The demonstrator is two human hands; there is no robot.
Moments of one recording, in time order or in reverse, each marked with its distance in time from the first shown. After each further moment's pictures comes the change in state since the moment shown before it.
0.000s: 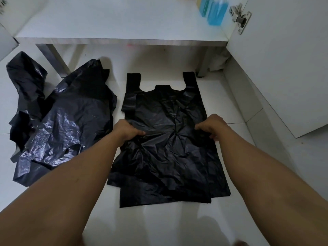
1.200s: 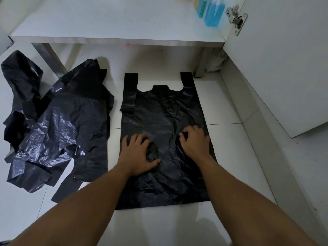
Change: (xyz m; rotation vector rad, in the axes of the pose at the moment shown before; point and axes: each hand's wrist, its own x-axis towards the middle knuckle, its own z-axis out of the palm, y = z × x) left_hand -0.029 -0.070 0.059 0.915 0.153 0.766; right_hand -0.033 0.021 0.088 -0.091 0.407 -0.538
